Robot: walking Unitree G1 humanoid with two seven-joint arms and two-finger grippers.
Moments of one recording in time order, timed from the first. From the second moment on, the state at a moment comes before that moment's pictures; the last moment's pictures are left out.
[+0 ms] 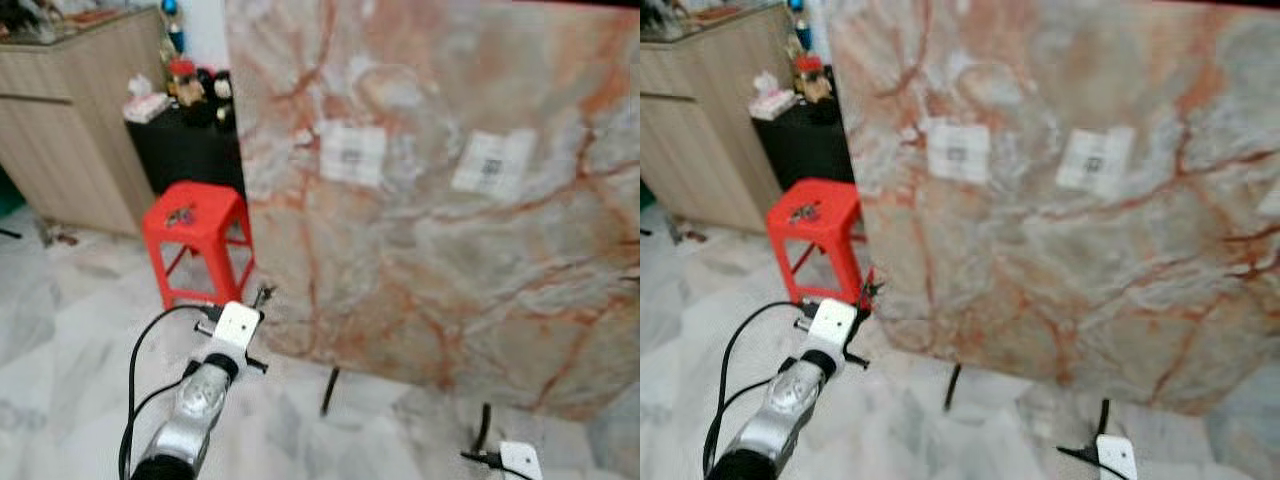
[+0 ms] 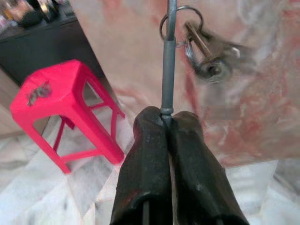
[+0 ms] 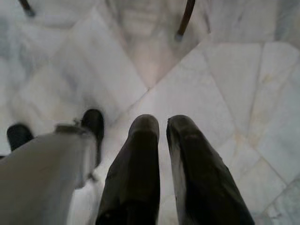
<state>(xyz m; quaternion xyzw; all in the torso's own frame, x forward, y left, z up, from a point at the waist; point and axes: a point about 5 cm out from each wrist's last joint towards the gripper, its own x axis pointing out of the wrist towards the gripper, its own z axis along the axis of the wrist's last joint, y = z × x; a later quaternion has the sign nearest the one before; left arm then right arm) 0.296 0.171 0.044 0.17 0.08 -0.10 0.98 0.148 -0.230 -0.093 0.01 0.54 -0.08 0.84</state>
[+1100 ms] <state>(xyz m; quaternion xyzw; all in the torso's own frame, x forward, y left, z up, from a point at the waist) 0.300 0.189 0.057 0.17 0.05 0.00 0.98 0.153 -0.239 -0.089 -0.01 0.53 -0.07 0.84</state>
